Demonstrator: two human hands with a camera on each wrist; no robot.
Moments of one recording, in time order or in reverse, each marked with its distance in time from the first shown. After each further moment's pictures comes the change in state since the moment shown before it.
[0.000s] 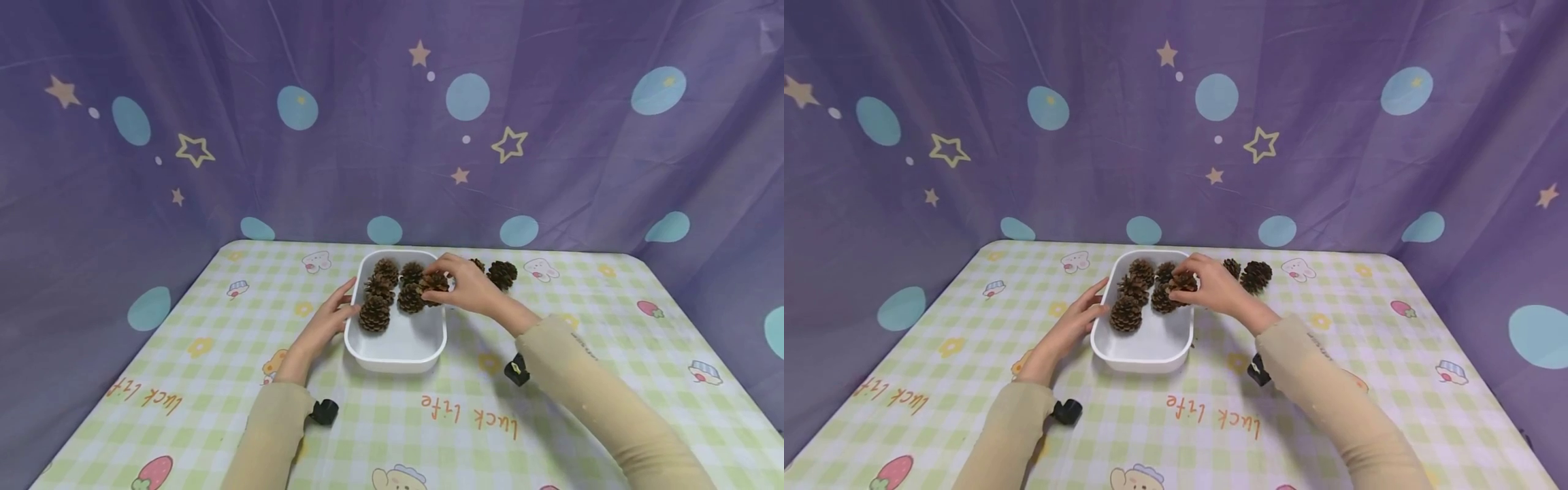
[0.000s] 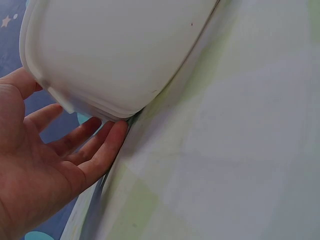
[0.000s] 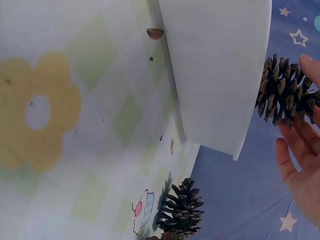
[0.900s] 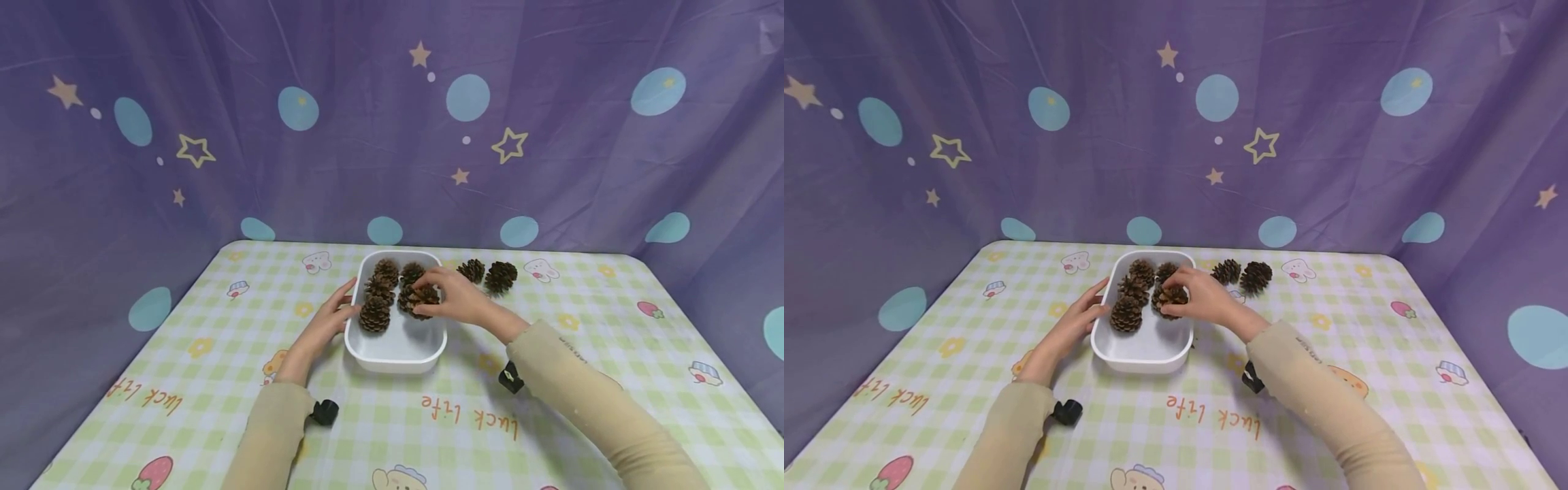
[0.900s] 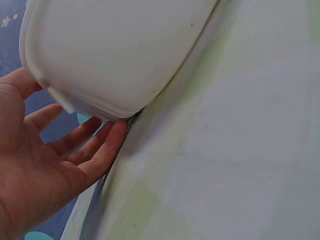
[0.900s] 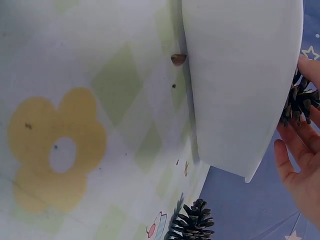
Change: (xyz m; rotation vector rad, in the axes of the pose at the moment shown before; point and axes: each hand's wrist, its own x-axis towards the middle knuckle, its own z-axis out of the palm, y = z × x) left_hand -0.005 0.010 0.001 -0.011 -0.005 -0.017; right_hand 0.000 -0.005 0.021 -0.062 -0.055 -0.030
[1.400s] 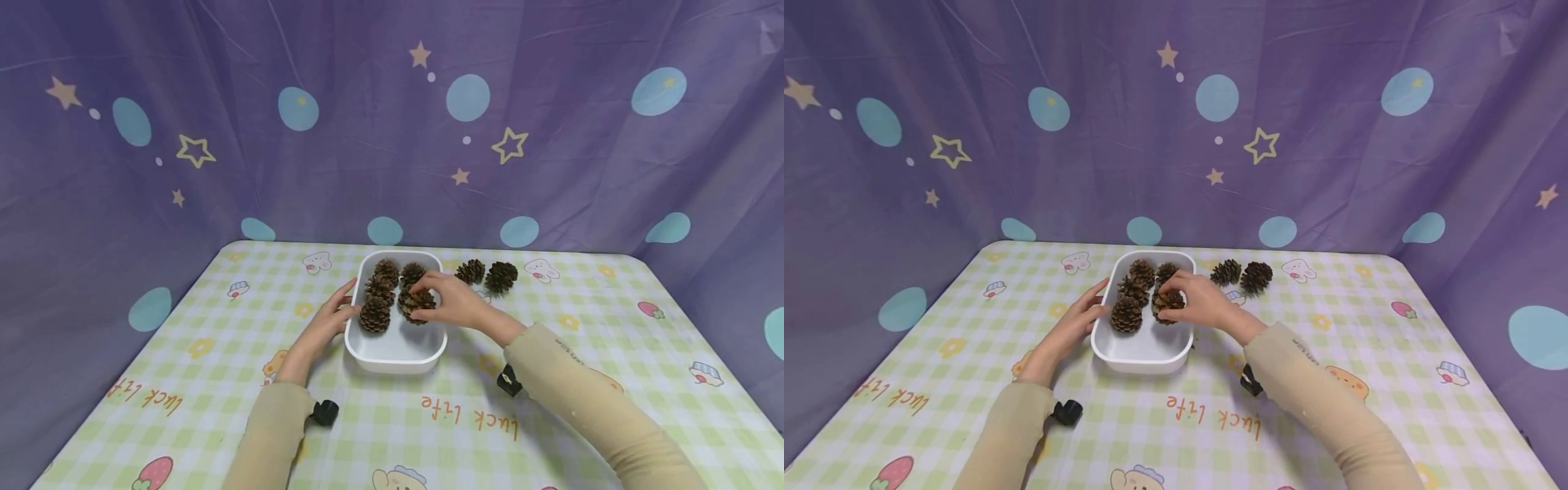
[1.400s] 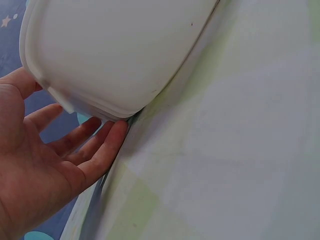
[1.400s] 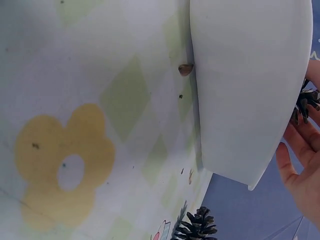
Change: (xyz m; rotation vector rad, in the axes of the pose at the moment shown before) left_hand -0.002 0.006 0.002 -0.003 -0.001 -0.017; right_hand -0.001 -0.002 0.006 -0.013 -0.014 -0.036
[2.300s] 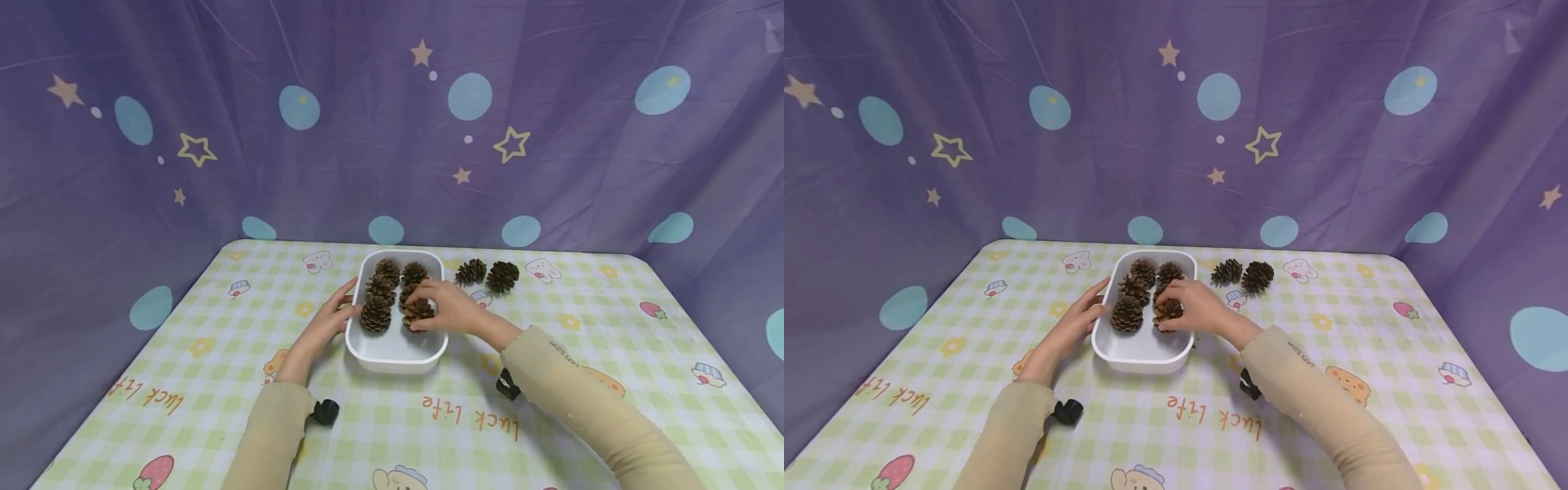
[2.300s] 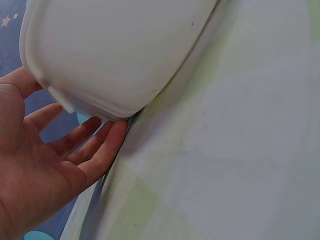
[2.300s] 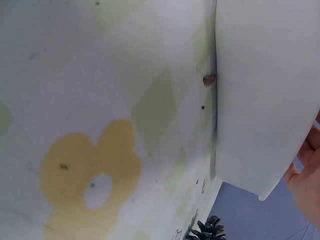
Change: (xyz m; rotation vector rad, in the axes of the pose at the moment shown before) left_hand 0.009 -0.016 -0.003 0.022 0.021 0.025; right_hand 0.000 0.001 0.014 -0.047 -0.059 -0.058
